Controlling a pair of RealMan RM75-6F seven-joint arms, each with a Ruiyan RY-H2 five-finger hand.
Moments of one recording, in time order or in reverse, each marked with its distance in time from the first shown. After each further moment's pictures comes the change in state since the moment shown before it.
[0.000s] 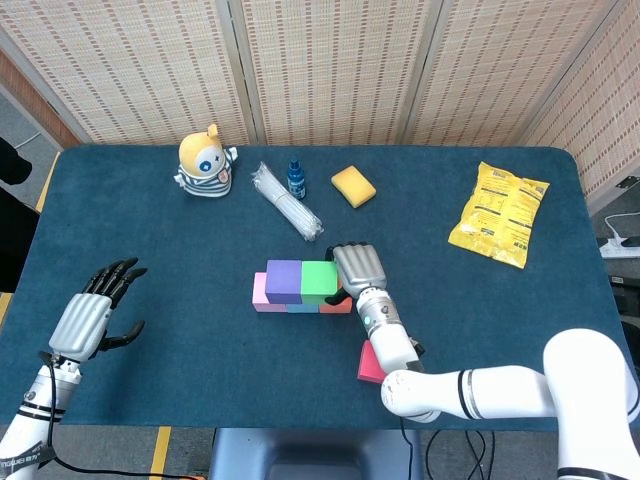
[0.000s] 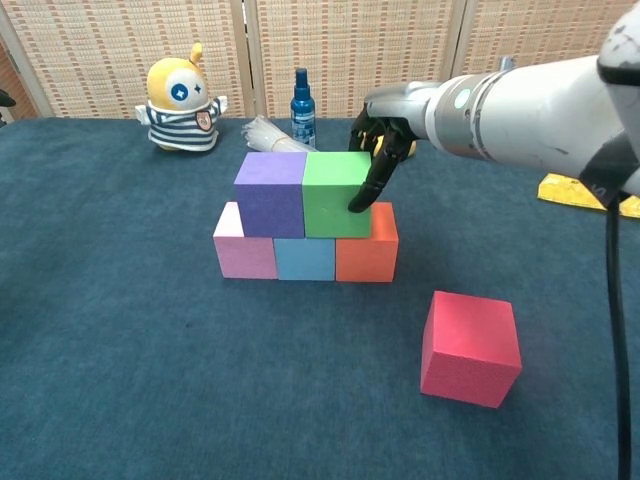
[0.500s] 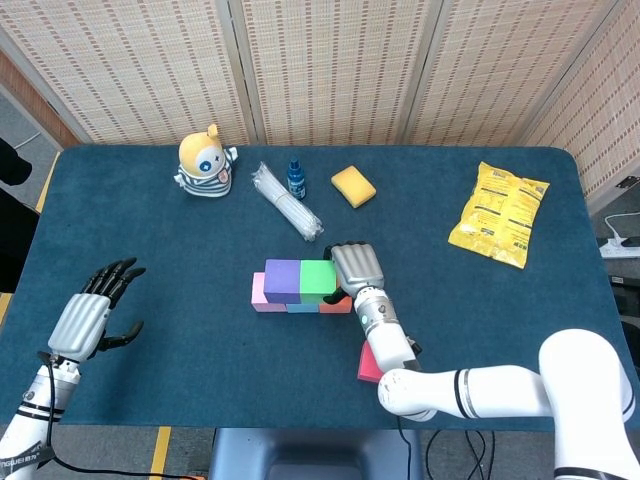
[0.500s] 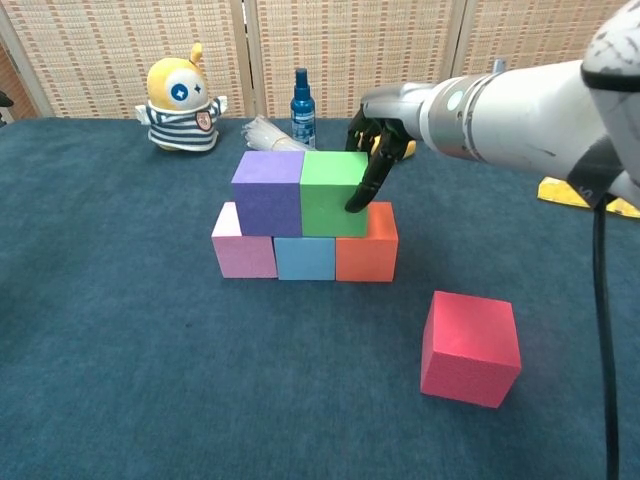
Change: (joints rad) left arm 0.003 -0.001 -0.001 0.007 0.000 -0.001 -0.011; right arm 0.004 -0.017 0.008 0.020 0.004 -0.004 -0.013
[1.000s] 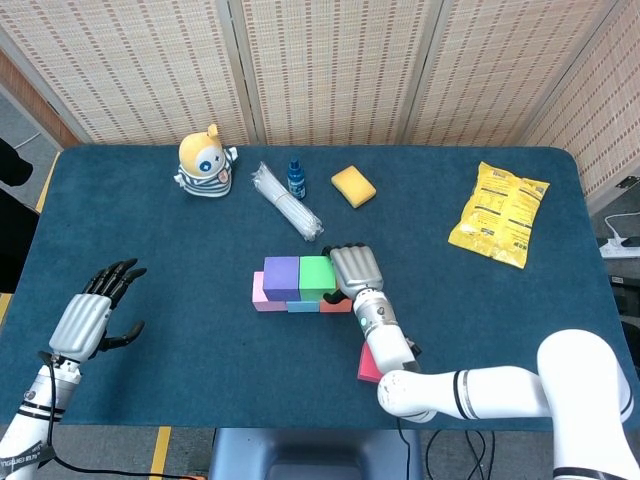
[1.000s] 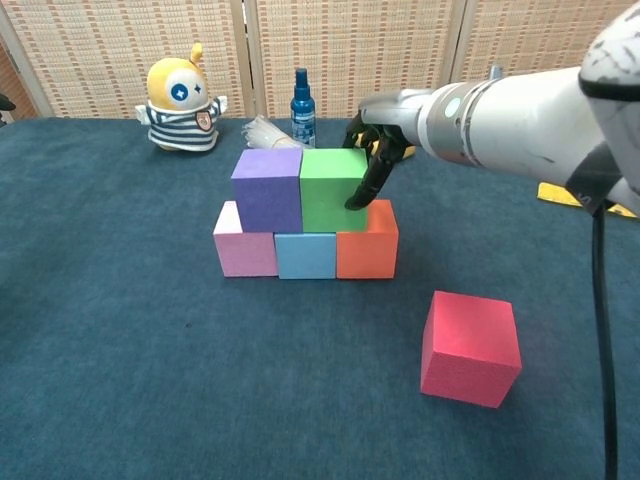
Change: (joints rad) left arm -0.001 -0.004 0.000 0.008 0.000 -0.007 -0.007; right arm -0.002 -0.005 -0.008 -0.003 -0.005 -0.002 -0.017
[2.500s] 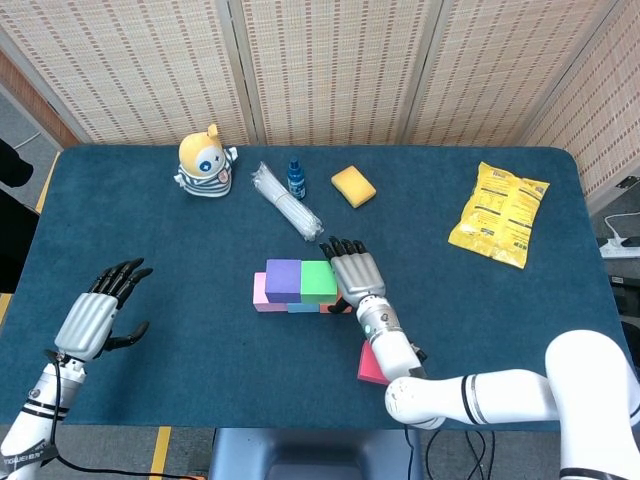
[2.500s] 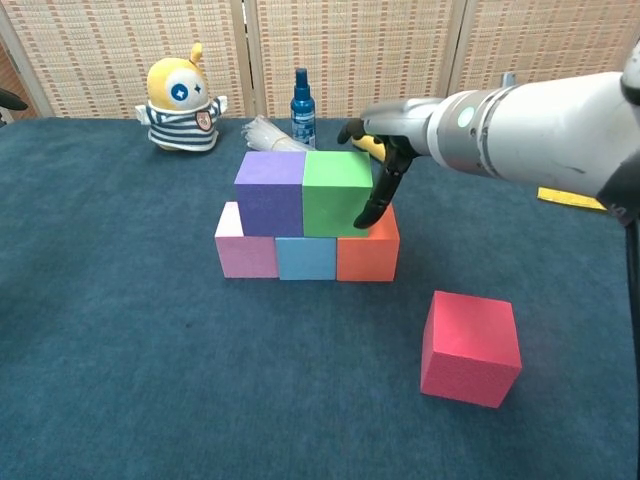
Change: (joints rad) left arm -0.013 0.005 -0.001 -0.015 0.005 -0.013 0.023; right arm -0.020 0.033 -0.024 -0.060 -0.019 -0.011 -0.002
